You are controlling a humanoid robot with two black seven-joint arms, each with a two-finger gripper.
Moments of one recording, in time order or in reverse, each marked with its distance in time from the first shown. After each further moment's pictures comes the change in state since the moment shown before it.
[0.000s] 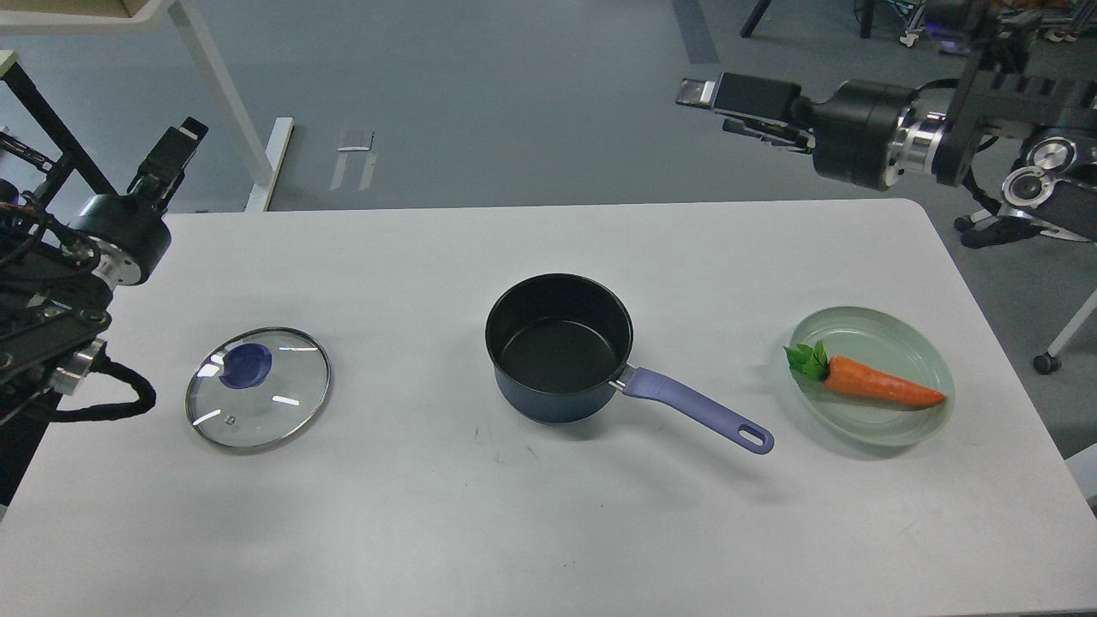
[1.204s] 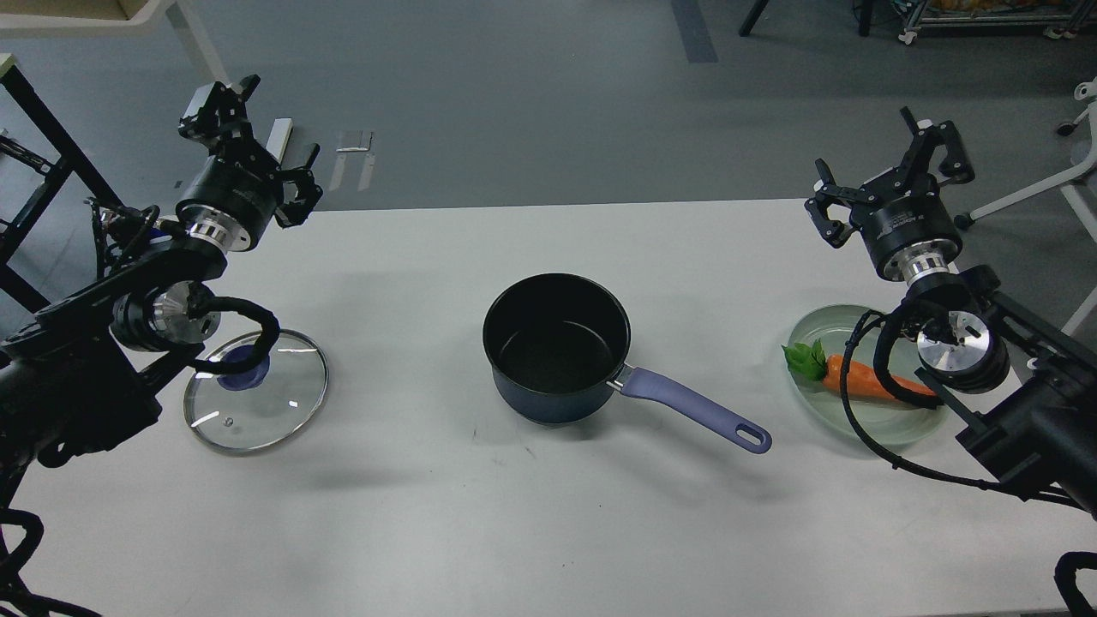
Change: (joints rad) left arm 0.048 -0.207 -0.235 0.140 -0.487 -0.503 0.000; right arm -0.547 0.427 0.526 -0.414 0.904 0.078 0.122
